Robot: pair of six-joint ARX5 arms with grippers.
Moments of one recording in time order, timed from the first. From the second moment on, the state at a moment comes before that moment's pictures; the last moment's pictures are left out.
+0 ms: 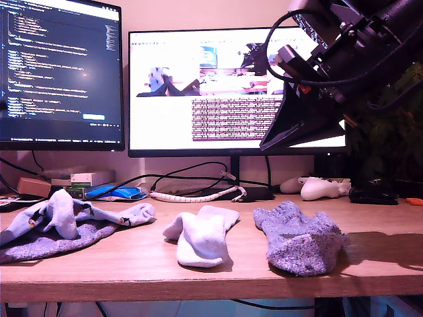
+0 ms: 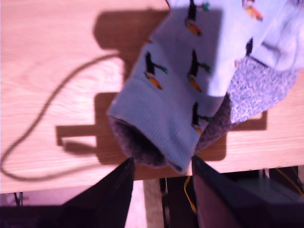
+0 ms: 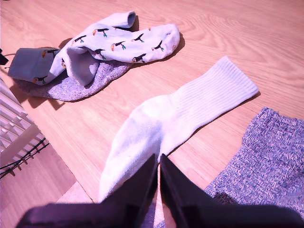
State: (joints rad) left arm -0.14 1.32 0.89 -0.88 -0.02 -0.13; right arm 0.49 1.32 0.72 -0.05 -0.39 -0.05
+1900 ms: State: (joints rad) left arm -0.34 1.63 1.15 0.07 0.19 -0.09; right arm 0.49 1.32 0.72 -0.05 -0.42 0.00
